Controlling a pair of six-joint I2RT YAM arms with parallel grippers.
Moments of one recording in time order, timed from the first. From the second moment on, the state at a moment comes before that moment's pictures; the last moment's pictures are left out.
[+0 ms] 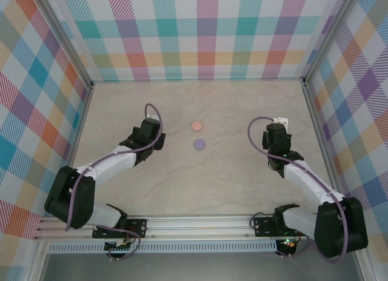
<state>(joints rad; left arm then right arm) -0.44 1.38 0.76 -0.17 -0.46 -0.05 0.22 1.11 0.56 -0.11 0.46 0.16</state>
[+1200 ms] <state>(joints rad) -0.08 1.55 0.37 0.76 0.02 -0.03 0.06 1.50 0.38 0.66 -0.02 0.04</state>
